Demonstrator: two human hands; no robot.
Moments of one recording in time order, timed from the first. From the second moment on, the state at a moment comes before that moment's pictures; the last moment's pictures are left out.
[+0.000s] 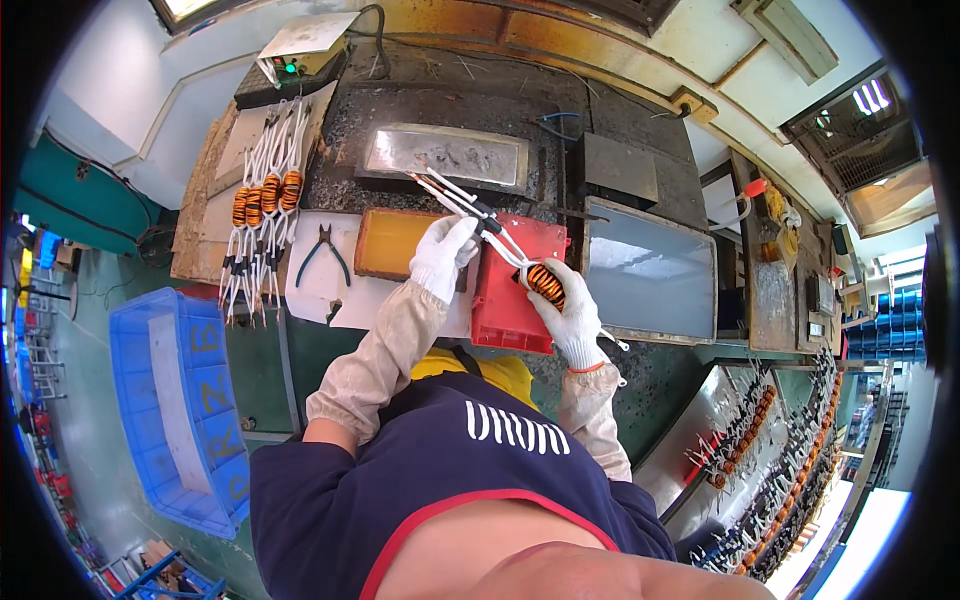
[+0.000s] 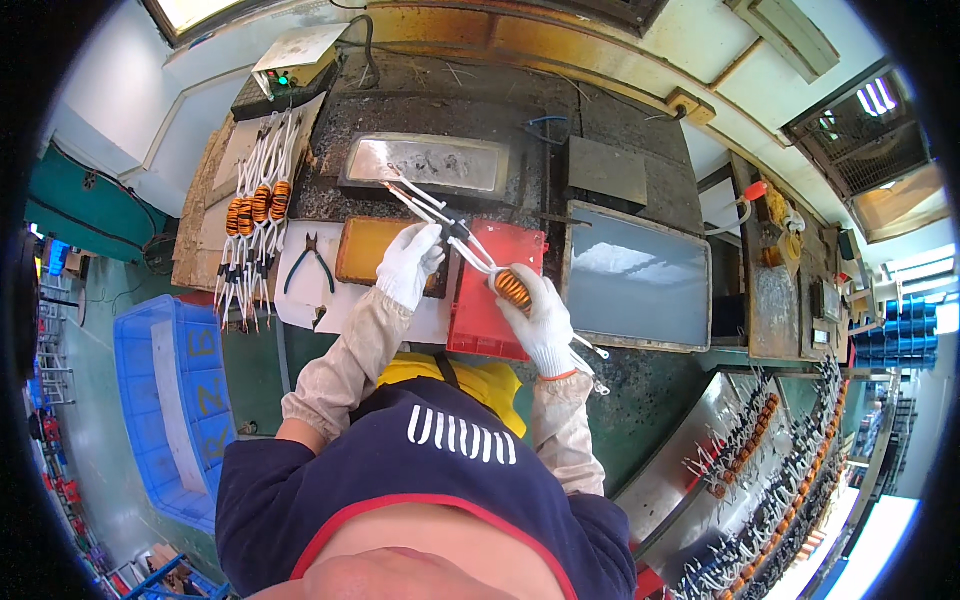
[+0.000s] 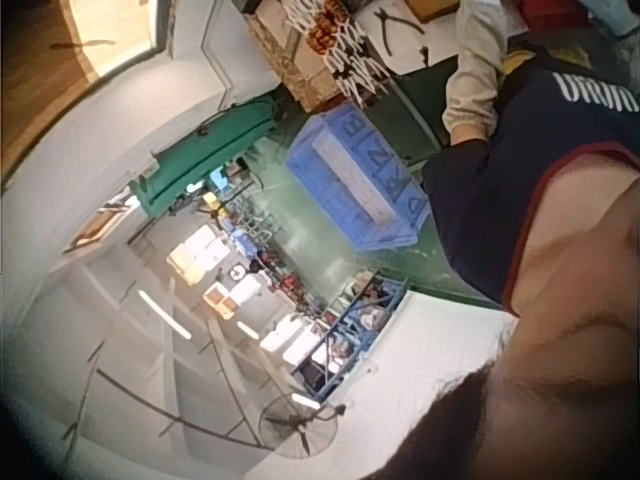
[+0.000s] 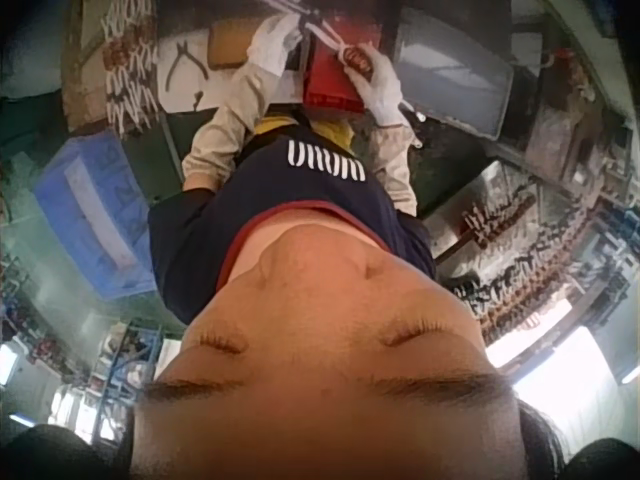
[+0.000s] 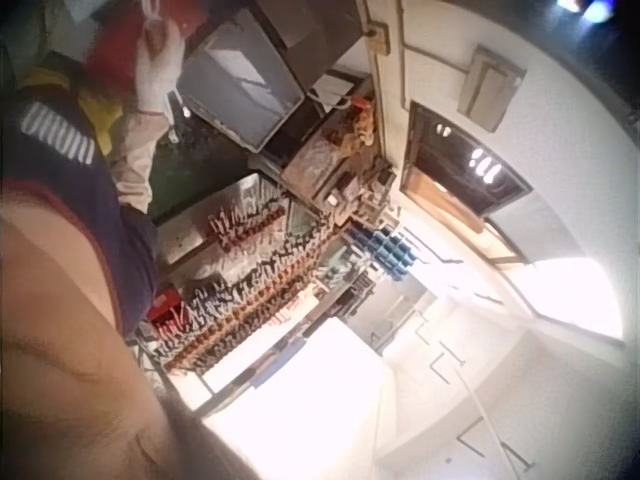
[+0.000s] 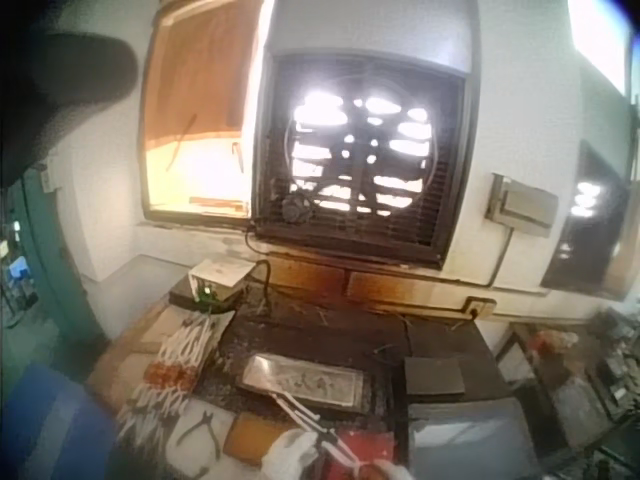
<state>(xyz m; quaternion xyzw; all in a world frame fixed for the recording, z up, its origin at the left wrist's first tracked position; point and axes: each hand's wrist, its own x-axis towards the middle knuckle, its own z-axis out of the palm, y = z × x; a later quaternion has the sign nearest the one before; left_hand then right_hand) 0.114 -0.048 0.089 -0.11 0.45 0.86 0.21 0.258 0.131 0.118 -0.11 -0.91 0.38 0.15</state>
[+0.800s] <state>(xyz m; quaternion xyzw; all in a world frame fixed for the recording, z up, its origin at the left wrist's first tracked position) 0.110 -0.071 0.087 -0.04 0.37 0.90 0.22 0.251 0.133 0.121 -0.08 -0.92 0.35 0.12</state>
